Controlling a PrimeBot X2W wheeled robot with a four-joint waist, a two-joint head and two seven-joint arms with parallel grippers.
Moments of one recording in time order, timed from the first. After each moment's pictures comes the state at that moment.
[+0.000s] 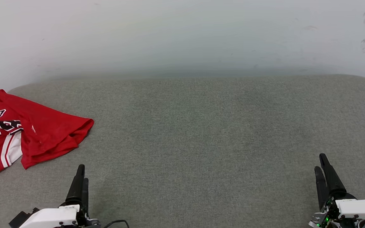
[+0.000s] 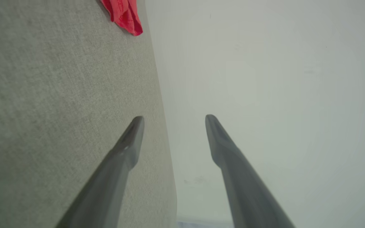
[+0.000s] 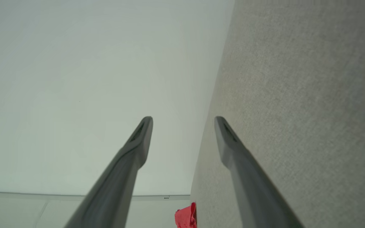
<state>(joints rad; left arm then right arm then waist) -0.03 0.05 0.11 0.27 -1.53 -0.13 0.02 -0.02 -0.05 -0.09 0.24 1.52 0.13 0.03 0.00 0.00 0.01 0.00</state>
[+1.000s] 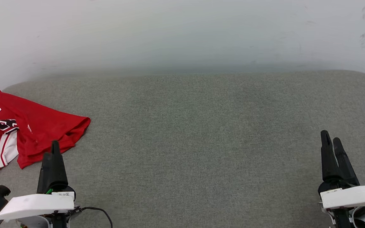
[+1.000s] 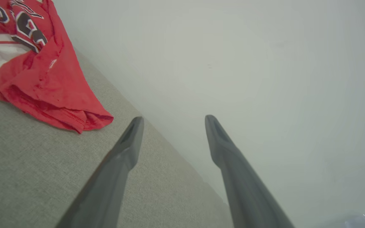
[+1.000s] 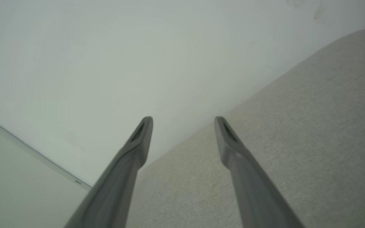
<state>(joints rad) -0.02 0.05 0.20 0.03 -0.99 -0.10 -0.08 -0.02 -0.05 -0.08 0.04 0.82 0.13 -0.08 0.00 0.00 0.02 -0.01</state>
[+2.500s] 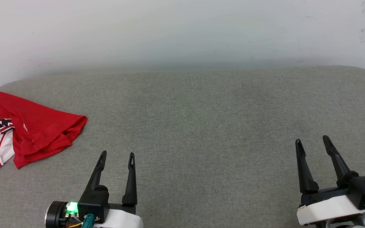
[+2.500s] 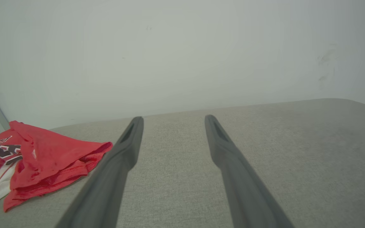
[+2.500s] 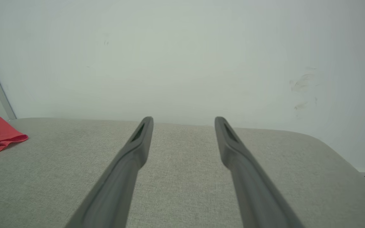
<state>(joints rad) 0.03 0.21 -0.31 -0.06 -0.17 0.23 -0.21 0.03 -0.05 -0.02 -0.03 0.06 0.13 -0.21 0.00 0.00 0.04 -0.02</state>
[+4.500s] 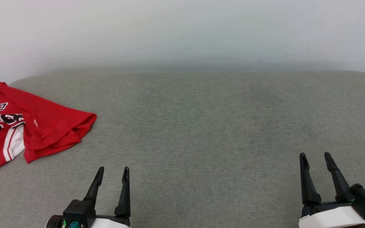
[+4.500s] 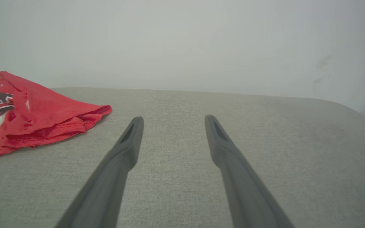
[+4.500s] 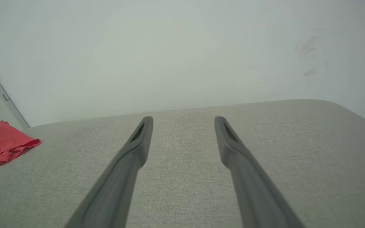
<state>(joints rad) 0.09 0.05 -0.09 0.08 -0.16 -0.07 -0.26 0.06 -0.05 -0.03 0.07 0.20 0.13 -0.26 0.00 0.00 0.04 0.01</state>
